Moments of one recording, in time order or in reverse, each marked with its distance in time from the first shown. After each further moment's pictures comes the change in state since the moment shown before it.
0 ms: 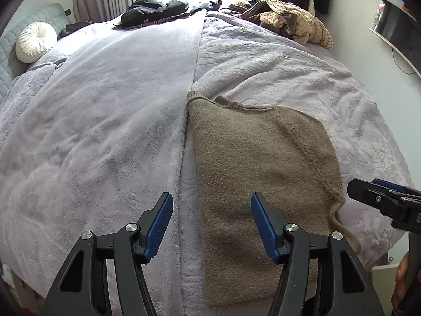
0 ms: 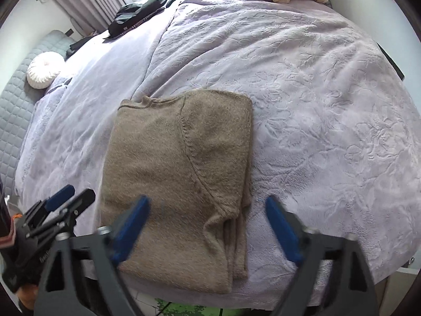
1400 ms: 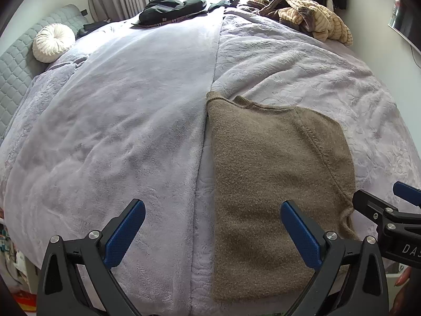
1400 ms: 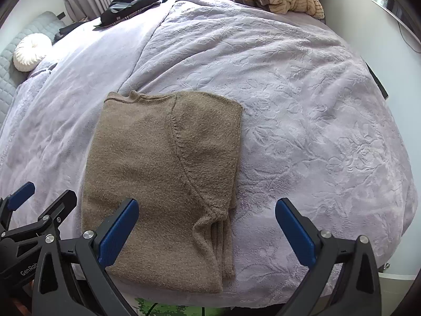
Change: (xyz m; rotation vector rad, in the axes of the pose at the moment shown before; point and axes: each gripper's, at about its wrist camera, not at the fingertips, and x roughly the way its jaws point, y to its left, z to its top) left arm -0.008 -0.007 0.003 -0.027 0.025 0.134; right arm -0.004 0.021 -0.003 -0.081 0.000 -0.167
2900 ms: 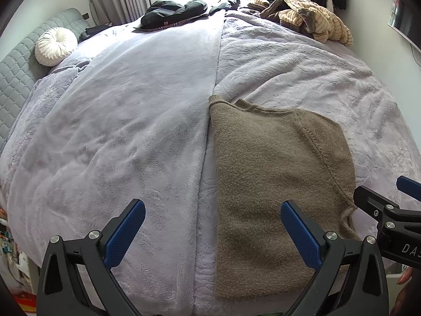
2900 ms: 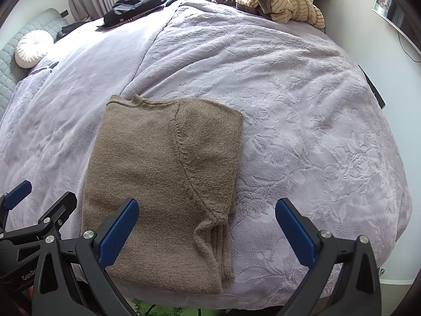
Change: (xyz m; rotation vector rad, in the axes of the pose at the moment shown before) left arm -0.005 0.000 0.001 0.008 -0.014 0.017; right arm -0.008 0.005 0.003 -0.020 -0.026 -0.021
